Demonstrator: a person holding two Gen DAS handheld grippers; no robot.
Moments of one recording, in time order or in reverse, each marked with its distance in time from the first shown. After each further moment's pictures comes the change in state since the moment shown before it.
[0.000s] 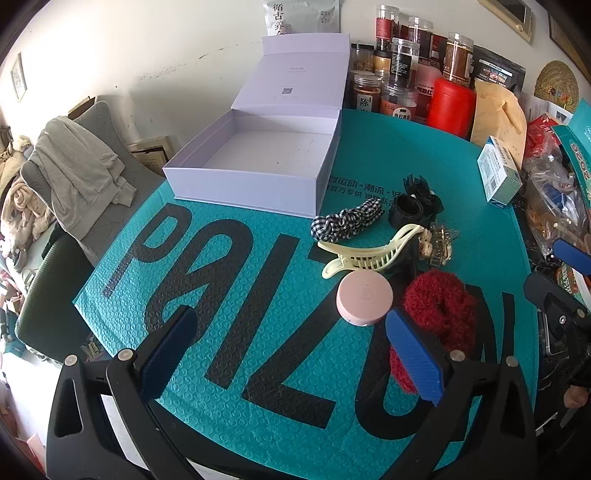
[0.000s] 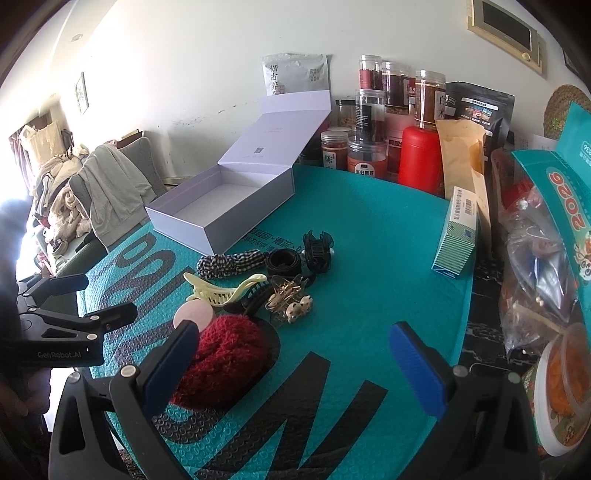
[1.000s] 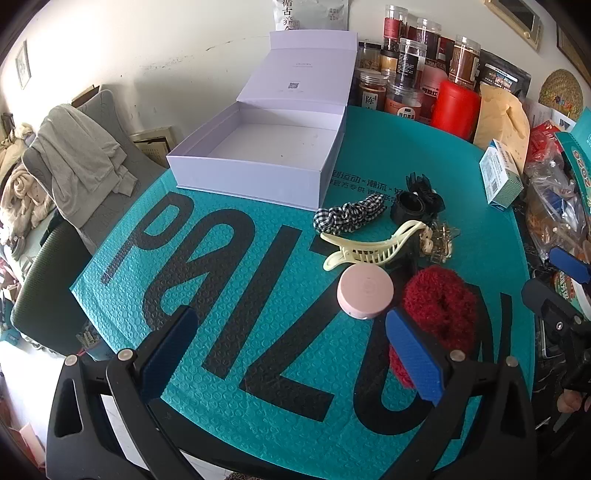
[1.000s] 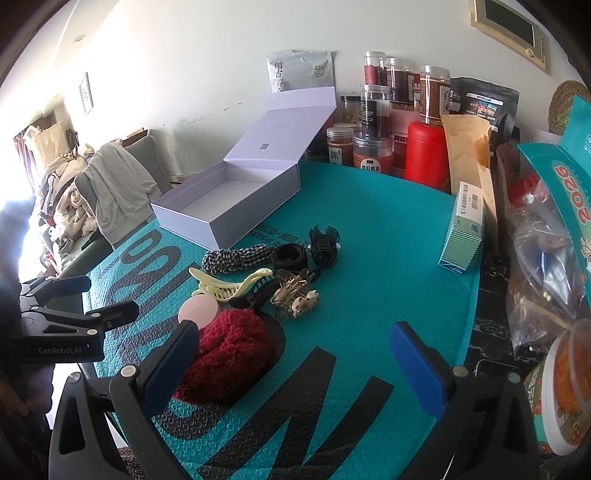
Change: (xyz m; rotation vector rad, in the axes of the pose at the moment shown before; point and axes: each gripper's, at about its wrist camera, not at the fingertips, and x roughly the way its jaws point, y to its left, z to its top) left arm 0.000 0.005 -0.007 -0.040 0.014 -0.015; right arm 0.001 0.001 -0.005 0.001 0.008 0.025
